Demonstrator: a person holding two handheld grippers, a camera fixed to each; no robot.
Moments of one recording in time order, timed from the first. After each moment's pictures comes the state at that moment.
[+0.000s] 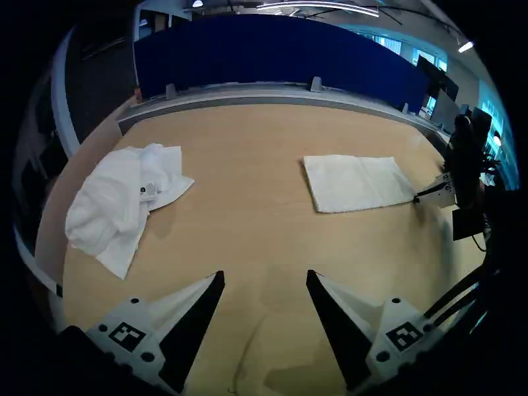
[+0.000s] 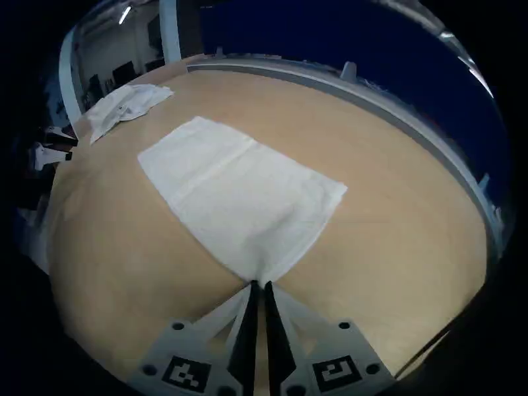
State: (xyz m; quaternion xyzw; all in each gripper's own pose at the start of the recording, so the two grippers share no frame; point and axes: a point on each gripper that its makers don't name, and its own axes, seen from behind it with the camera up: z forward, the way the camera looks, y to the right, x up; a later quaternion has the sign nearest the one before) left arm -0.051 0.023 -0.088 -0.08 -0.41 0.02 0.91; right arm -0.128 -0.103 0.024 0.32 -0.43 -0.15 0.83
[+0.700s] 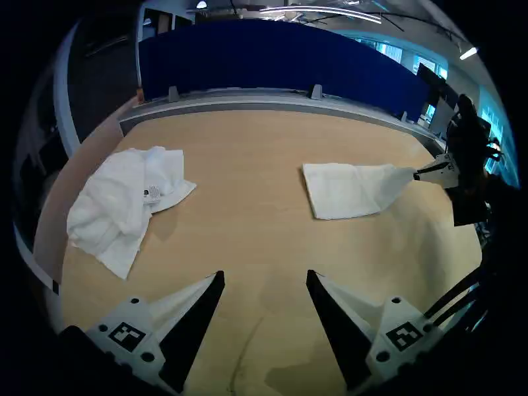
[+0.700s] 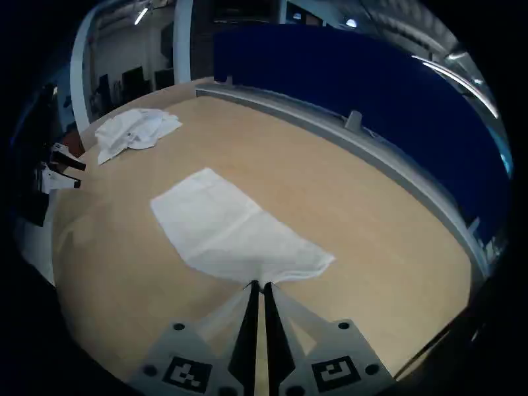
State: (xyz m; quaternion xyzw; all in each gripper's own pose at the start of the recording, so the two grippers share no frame) left arm -0.037 0.021 -0.088 -0.08 -0.40 0.00 0.91; right arm -0.048 -0.140 0.068 0.33 -0.36 -0.18 0.85
